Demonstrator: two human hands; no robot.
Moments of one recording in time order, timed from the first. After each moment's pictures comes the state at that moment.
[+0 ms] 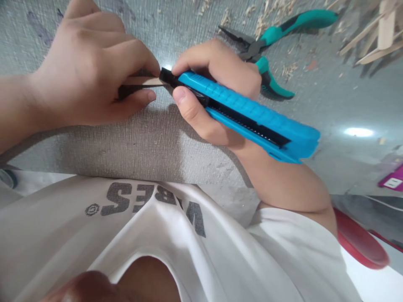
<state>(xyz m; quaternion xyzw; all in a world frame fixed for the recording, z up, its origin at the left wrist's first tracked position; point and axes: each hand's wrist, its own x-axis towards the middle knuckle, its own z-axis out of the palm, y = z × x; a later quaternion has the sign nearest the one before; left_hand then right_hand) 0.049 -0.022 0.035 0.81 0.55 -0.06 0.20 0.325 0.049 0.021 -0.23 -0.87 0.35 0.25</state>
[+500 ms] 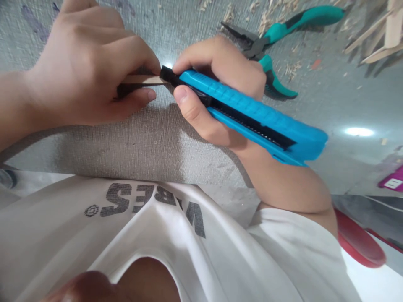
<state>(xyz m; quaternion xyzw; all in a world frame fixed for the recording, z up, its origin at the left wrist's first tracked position) 0.048 -0.022 0.032 0.81 0.55 -0.04 0.20 0.323 0.049 0.020 -0.23 -0.88 0.33 0.26</state>
